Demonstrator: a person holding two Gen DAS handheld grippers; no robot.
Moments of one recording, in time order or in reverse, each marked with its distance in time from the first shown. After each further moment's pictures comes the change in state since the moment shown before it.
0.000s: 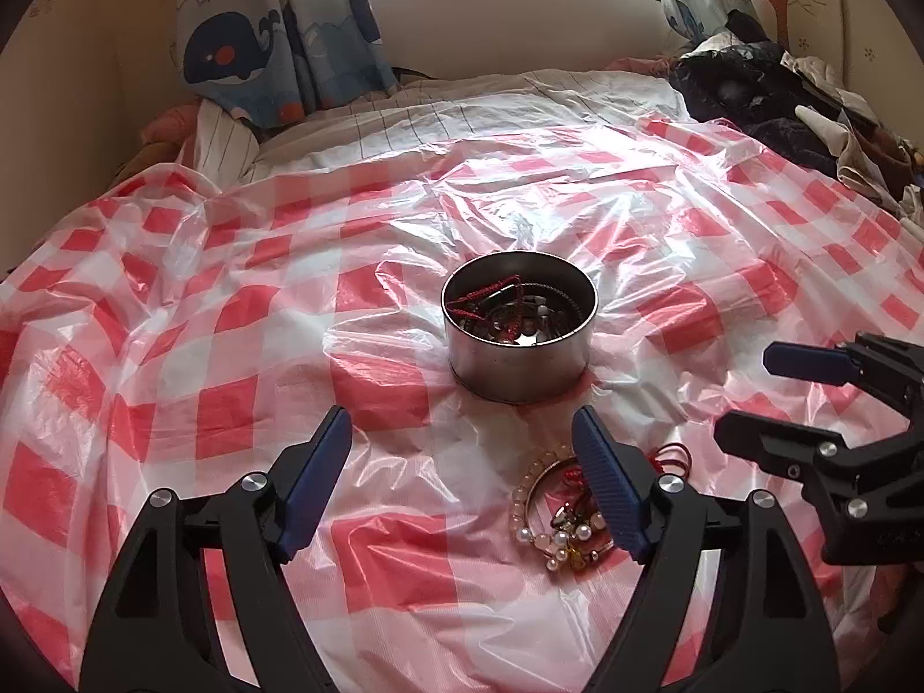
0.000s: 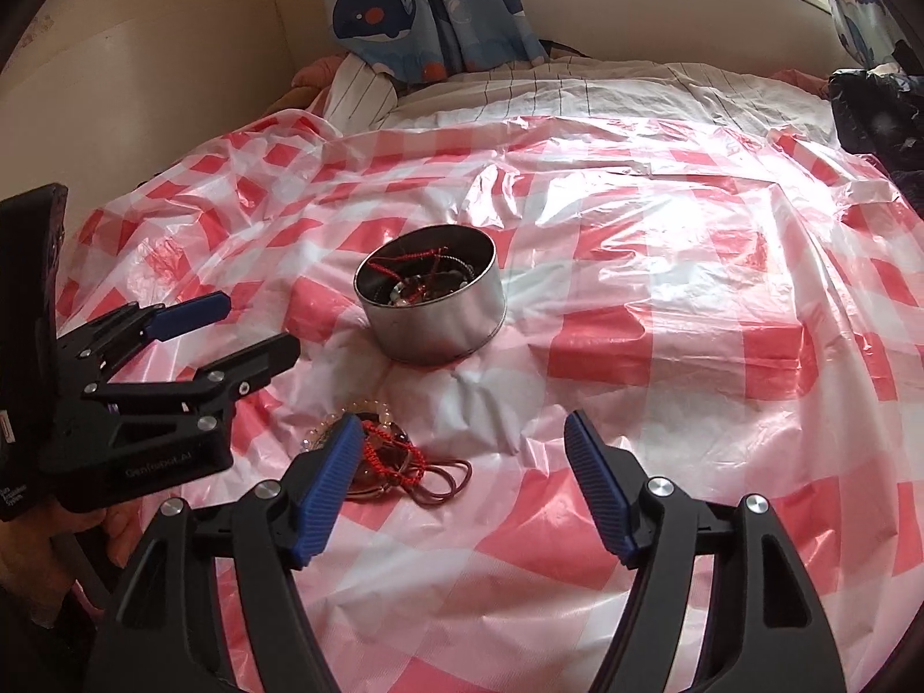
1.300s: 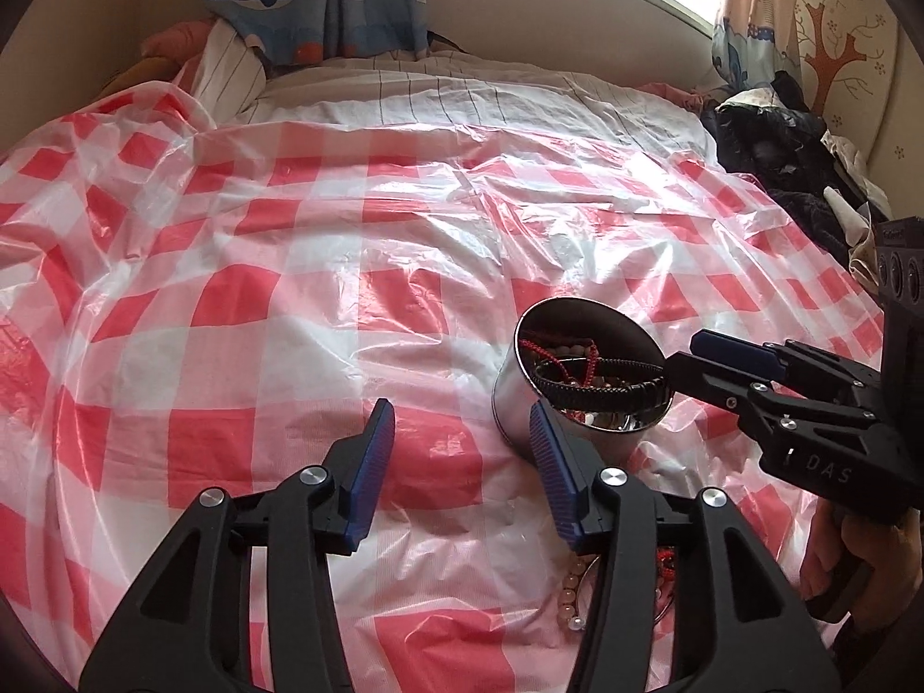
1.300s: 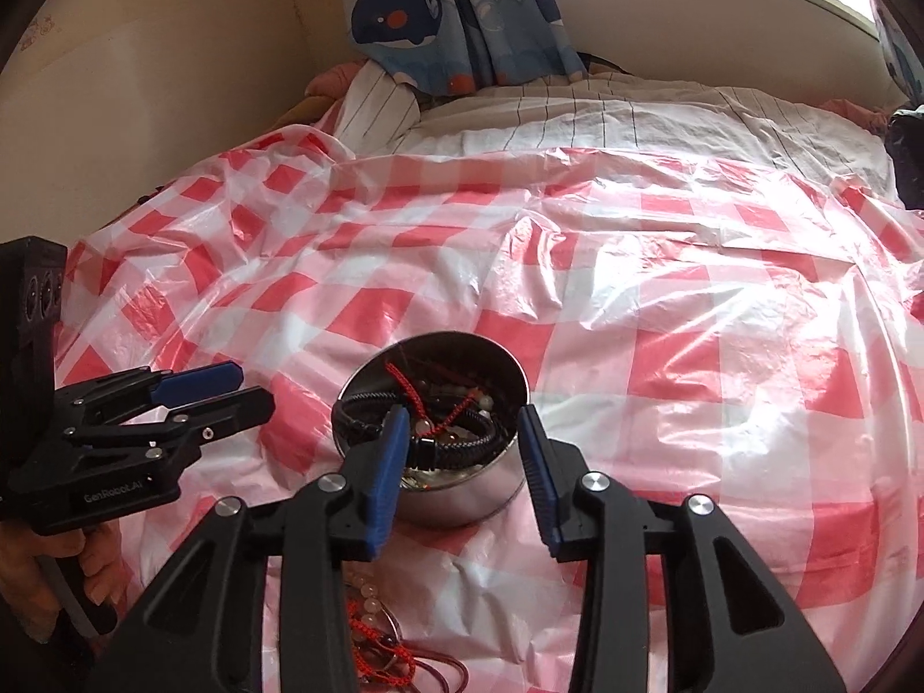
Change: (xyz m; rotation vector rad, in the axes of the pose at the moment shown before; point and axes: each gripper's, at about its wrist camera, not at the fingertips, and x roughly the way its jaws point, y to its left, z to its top) left arm 0.057 0.068 0.040 -0.195 0.062 -0.132; right arm 0.074 0.000 0.077 -0.049 -0.004 0.058
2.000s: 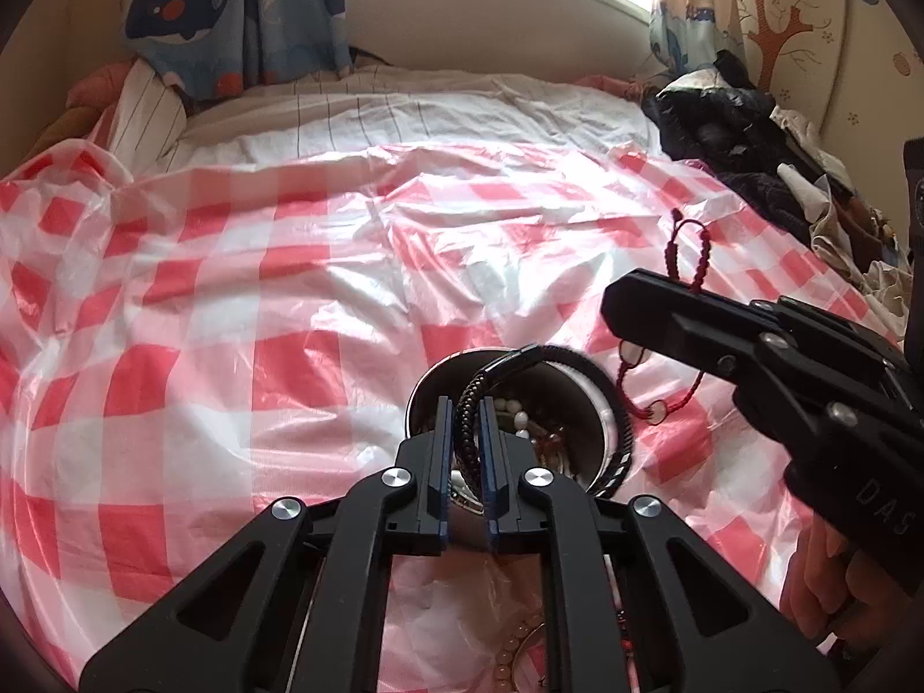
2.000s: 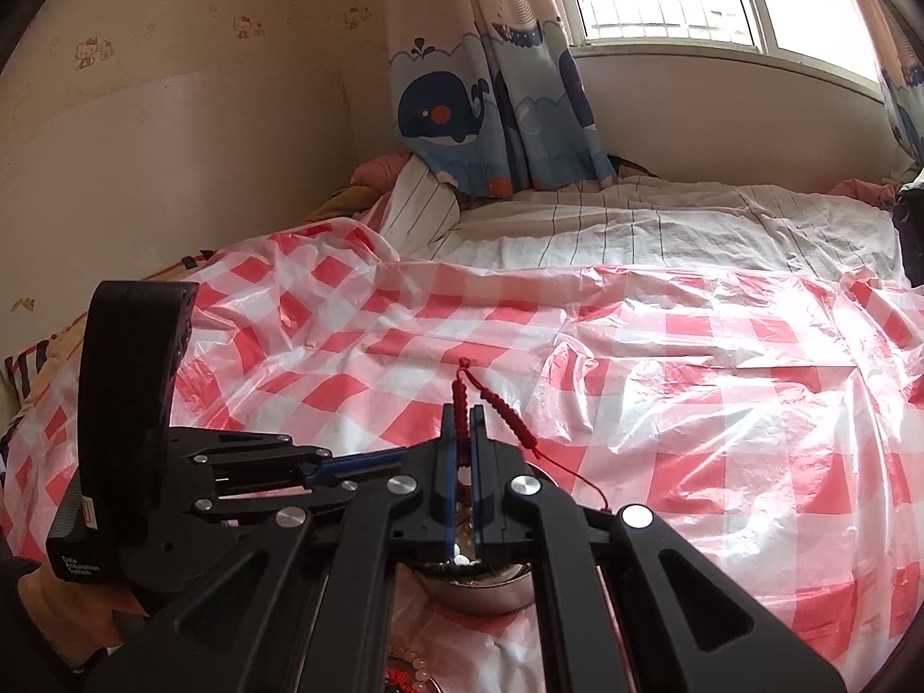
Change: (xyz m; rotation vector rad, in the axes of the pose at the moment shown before) left arm 0.030 -0.039 0.028 0.091 -0.002 -0.091; right arm -0.020 0.022 0.028 -0.070 -0.184 0.072
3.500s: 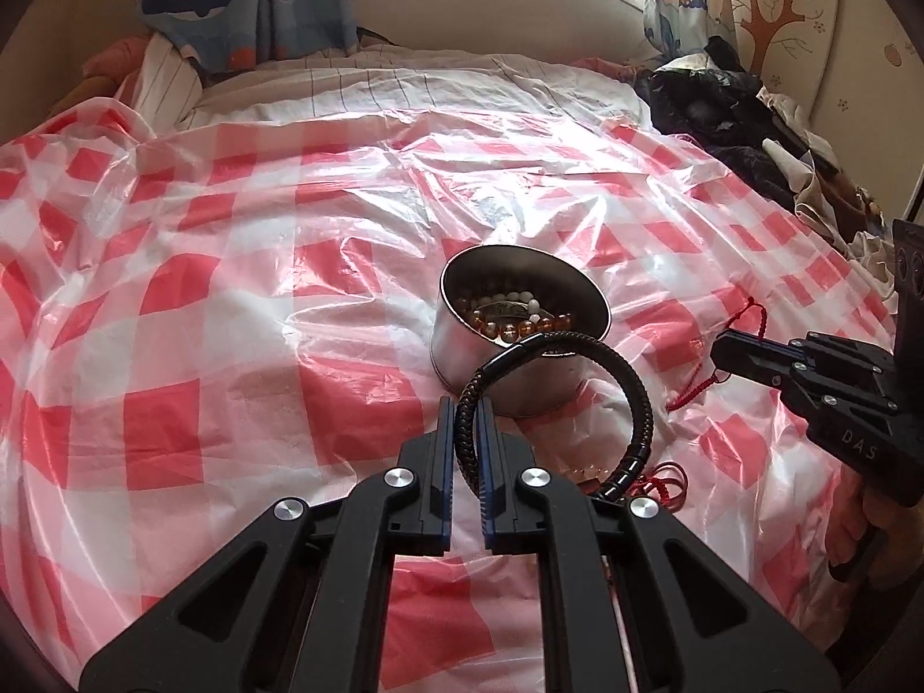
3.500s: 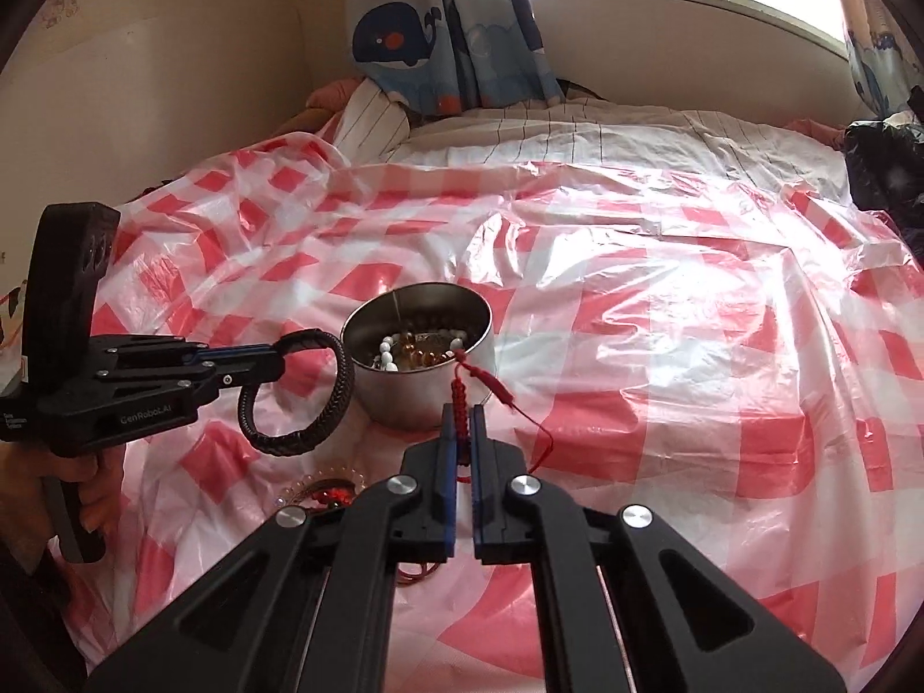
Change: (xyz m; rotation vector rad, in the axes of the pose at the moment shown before) left arm -0.038 0.016 -0.058 0.012 0.027 -0.029; right arm -0.051 -0.014 -0.073 0.040 0.129 -0.132
